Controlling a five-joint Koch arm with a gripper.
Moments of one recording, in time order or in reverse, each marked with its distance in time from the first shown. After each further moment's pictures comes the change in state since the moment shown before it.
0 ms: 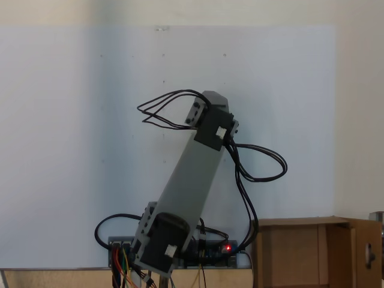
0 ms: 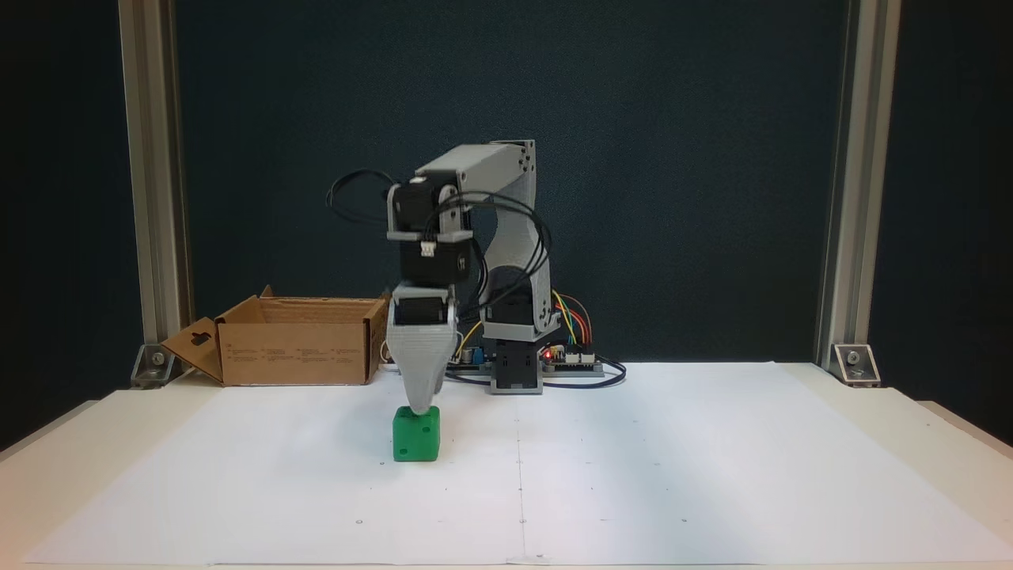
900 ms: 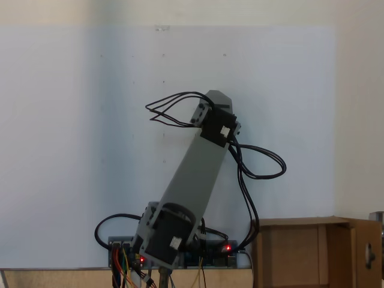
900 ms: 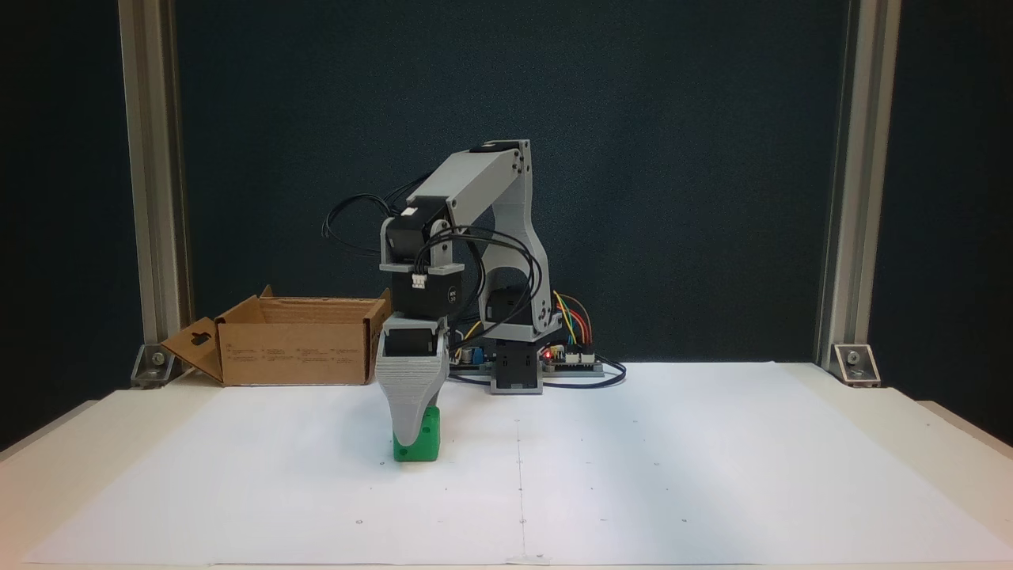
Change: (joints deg) arm 1.9 -4.0 5.3 -10.6 0.0
